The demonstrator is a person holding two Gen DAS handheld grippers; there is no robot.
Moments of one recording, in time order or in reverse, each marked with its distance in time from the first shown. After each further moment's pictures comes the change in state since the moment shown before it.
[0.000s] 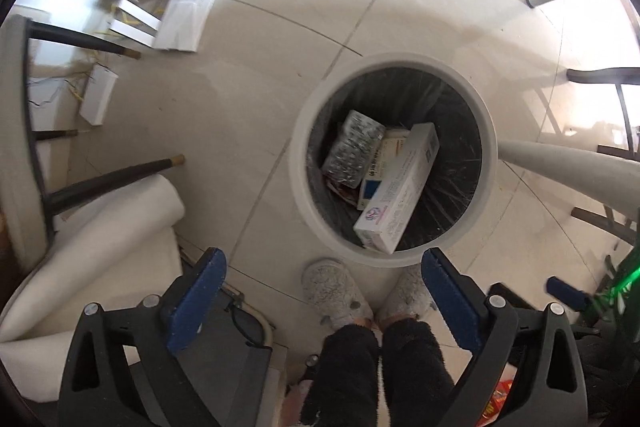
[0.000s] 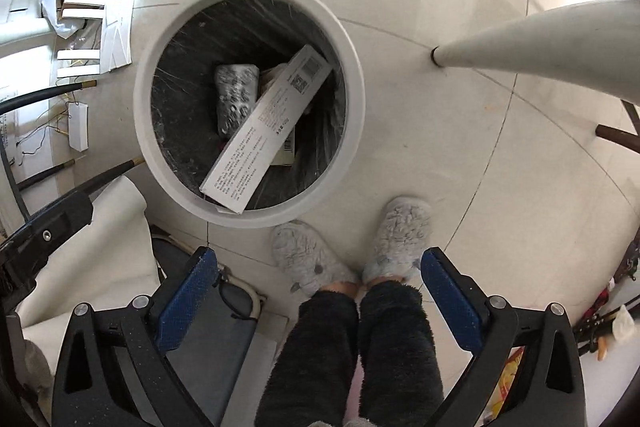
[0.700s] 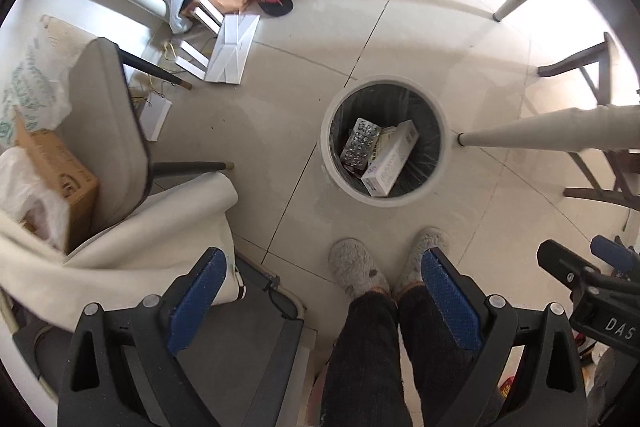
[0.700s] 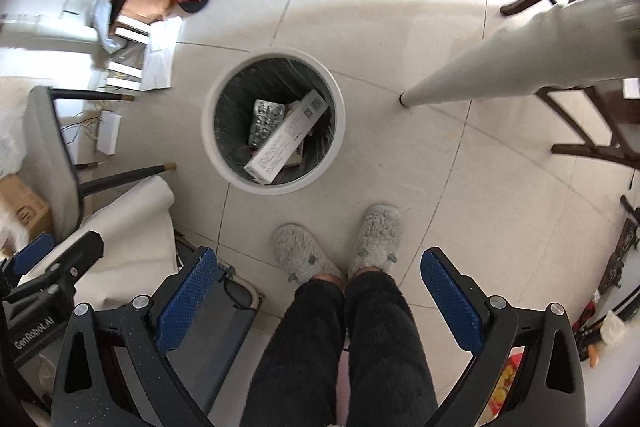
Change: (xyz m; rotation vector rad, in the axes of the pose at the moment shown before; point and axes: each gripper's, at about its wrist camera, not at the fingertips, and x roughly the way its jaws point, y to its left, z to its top) left arm -0.171 -0.001 -0.109 0.045 -0.138 0.056; right arm -0.191 0.005 -0.116 -0.058 -0.199 -0.022
